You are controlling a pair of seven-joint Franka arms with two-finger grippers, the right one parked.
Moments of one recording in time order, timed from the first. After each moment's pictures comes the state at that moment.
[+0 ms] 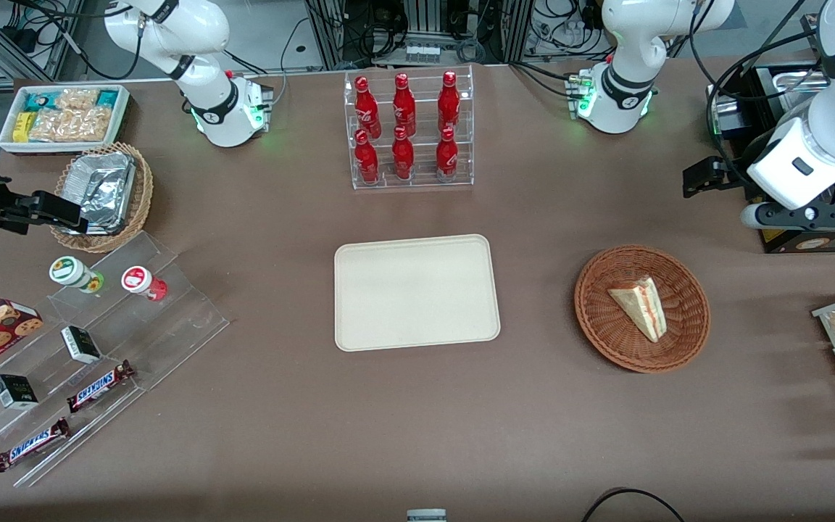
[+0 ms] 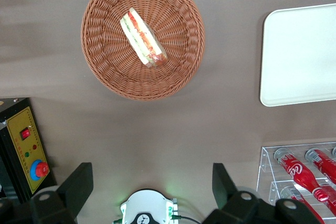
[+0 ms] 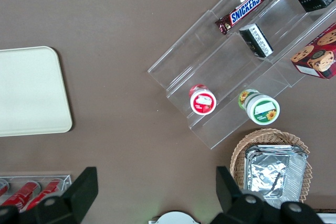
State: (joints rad) arm -0.01 0.02 -0.11 -1.58 -0.05 1.40 -0.08
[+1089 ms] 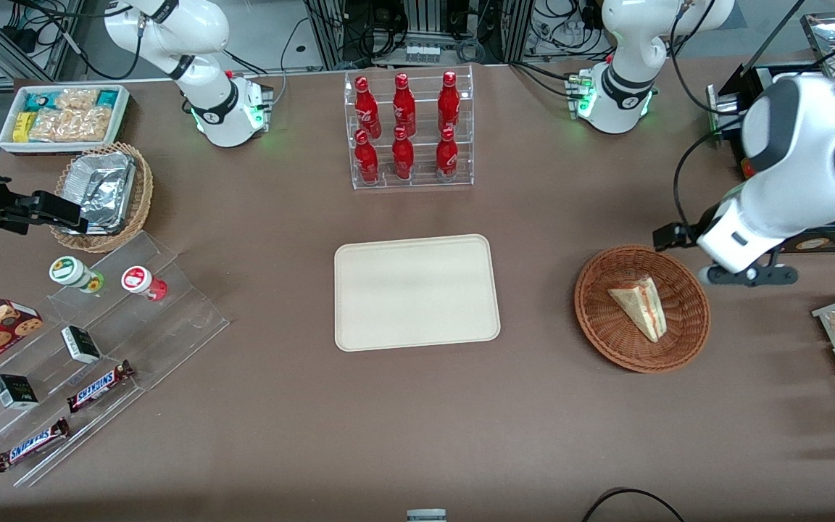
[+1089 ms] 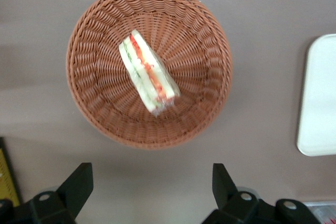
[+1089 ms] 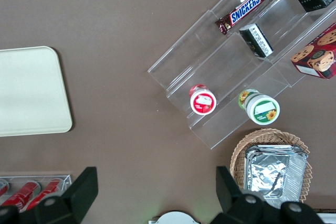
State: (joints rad) arm -0.01 0.09 -0.10 -1.92 -0.01 1.86 -0.08
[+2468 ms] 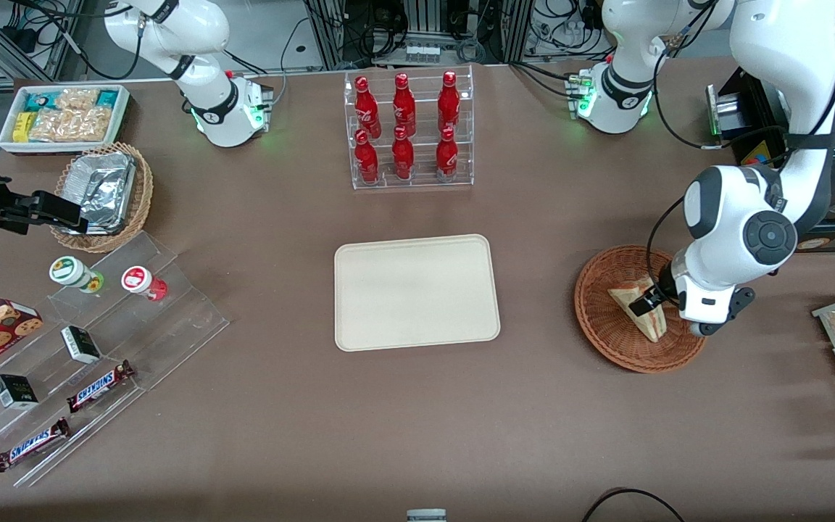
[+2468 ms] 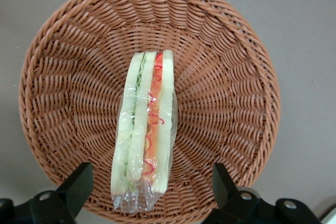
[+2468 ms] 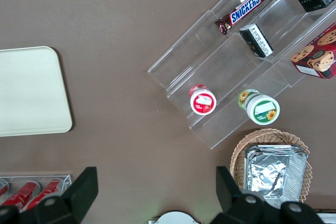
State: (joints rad) arm -0.01 0.28 -0.10 -2.05 0.00 2.25 -0.72
